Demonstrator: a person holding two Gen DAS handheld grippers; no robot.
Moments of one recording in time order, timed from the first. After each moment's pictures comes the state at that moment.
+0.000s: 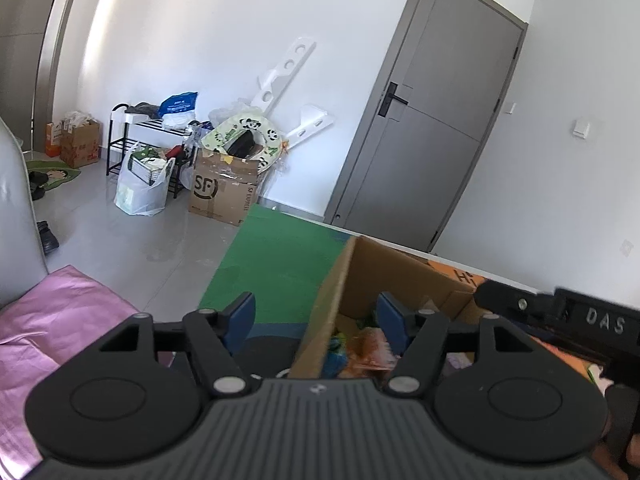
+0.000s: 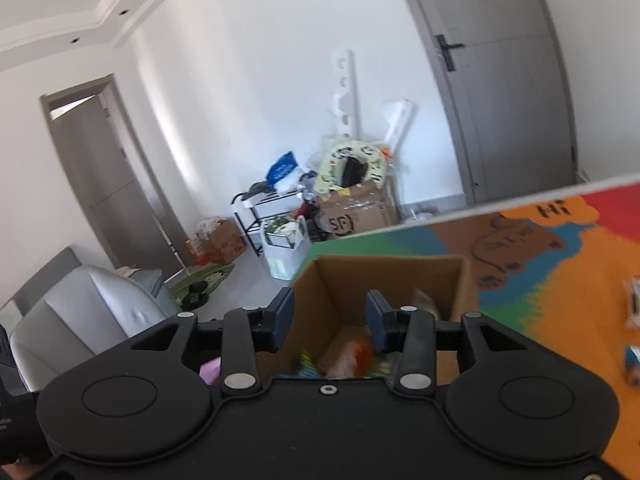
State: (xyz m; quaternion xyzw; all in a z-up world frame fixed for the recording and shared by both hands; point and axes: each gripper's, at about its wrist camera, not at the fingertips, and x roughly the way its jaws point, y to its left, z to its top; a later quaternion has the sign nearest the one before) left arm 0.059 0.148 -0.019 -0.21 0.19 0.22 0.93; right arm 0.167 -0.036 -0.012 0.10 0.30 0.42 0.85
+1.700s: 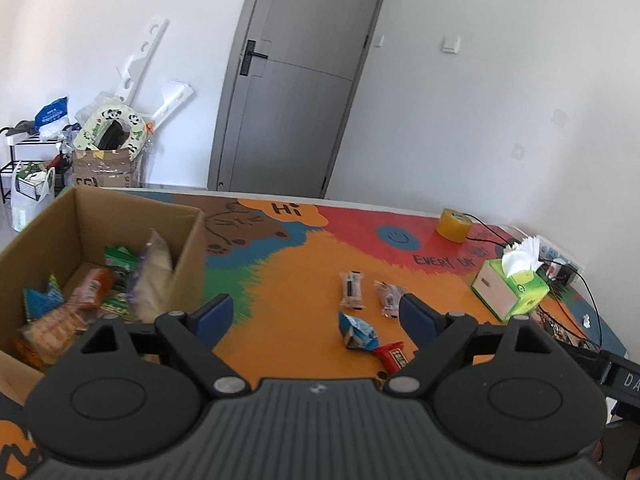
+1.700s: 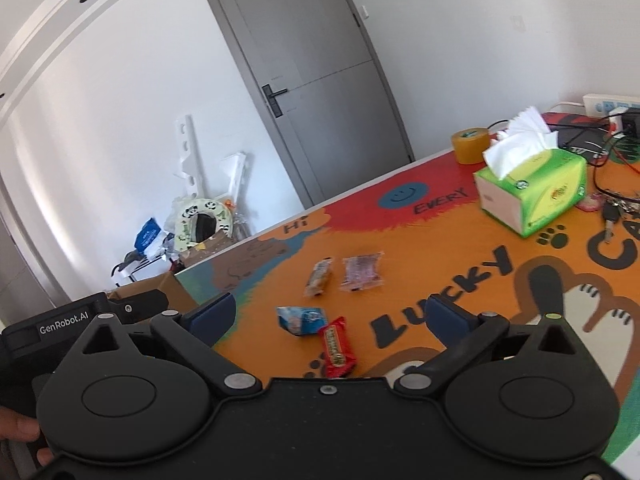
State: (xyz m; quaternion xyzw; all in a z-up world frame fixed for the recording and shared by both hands) left arm 0.136 -0.047 -0.023 -0.14 0.24 0.06 0.96; right arm 0.164 -0.291 -0.052 0.17 0.29 0.22 0.92
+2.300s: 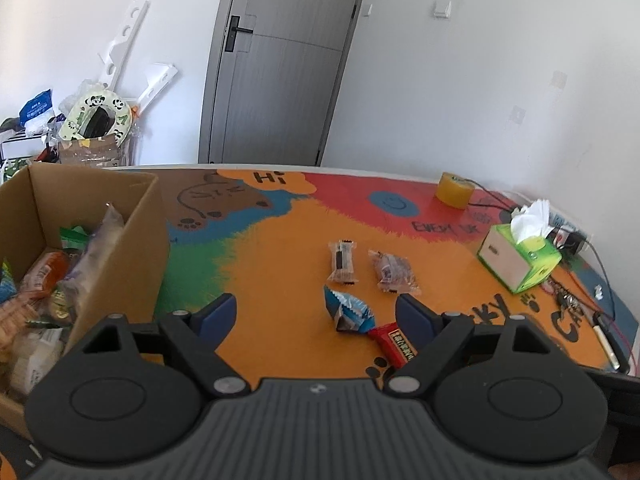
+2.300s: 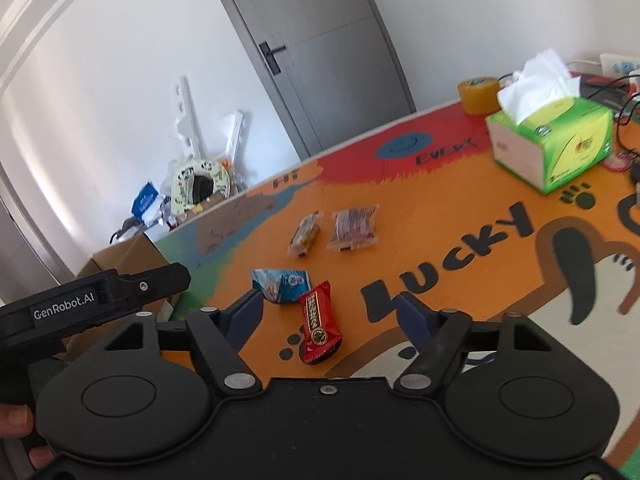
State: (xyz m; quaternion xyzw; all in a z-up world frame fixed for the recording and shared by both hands) left arm 0.173 -0.062 -0.055 -0.12 0.28 0.05 0.95; right arm 0.202 -0.264 -0.095 0.15 0.36 0.24 0.89
